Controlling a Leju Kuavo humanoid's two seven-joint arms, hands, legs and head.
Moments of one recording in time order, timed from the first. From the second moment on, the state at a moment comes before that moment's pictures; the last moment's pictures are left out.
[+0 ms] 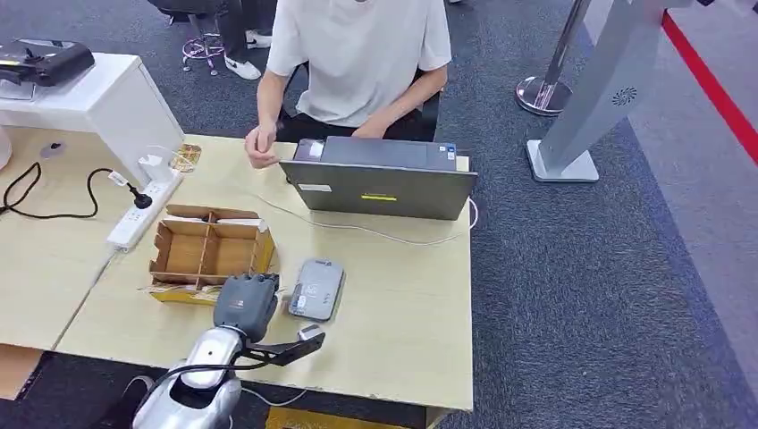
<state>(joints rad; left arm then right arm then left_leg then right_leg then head) -0.14 0.03 -0.33 -1.25 -1.57 0.25 0.15 -0.10 0.05 1.23 -0.14 -1.47 -0.02 -0.36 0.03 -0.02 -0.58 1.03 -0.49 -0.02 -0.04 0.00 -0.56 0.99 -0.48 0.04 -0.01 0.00</state>
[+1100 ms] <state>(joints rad) -0.19 0.34 -0.07 -1.70 -1.57 0.19 0.29 -0.10 0.05 1.26 -0.14 -1.50 -0.02 -0.35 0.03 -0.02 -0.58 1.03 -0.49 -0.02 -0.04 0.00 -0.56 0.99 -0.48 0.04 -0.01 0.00</state>
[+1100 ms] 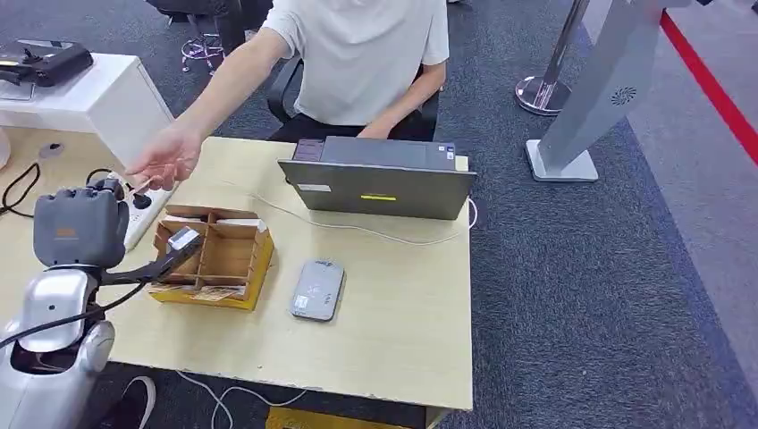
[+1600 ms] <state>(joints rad) -0.18 0.31 -0.08 -1.69 -1.57 0.22 0.25 -0.10 0.05 1.27 -0.14 -1.50 -0.03 -0.35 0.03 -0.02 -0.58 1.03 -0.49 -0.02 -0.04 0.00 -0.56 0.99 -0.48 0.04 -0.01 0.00</state>
